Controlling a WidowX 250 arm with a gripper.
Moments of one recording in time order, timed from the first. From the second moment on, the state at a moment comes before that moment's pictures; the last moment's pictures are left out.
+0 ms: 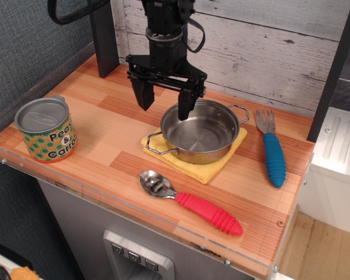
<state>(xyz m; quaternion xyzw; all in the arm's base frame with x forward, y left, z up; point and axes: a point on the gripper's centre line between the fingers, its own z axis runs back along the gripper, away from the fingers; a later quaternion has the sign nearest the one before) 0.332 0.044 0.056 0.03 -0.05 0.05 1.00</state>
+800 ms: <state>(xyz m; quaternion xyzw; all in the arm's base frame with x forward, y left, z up) 0.333 0.040 0.031 0.04 -0.05 0.03 1.00</state>
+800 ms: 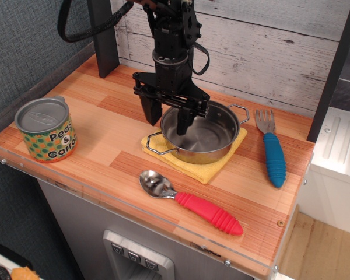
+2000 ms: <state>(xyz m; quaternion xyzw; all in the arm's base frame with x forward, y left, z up) 0.330 0.053 0.062 -0.02 -0.09 0.05 0.99</state>
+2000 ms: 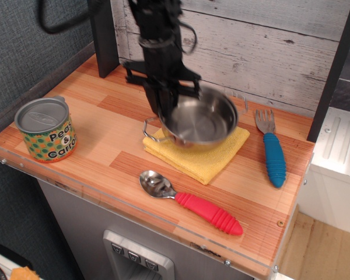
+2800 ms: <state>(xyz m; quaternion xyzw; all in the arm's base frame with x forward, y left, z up) 0.326 0.137 0.063 0.00 -0.14 0.22 0.97</state>
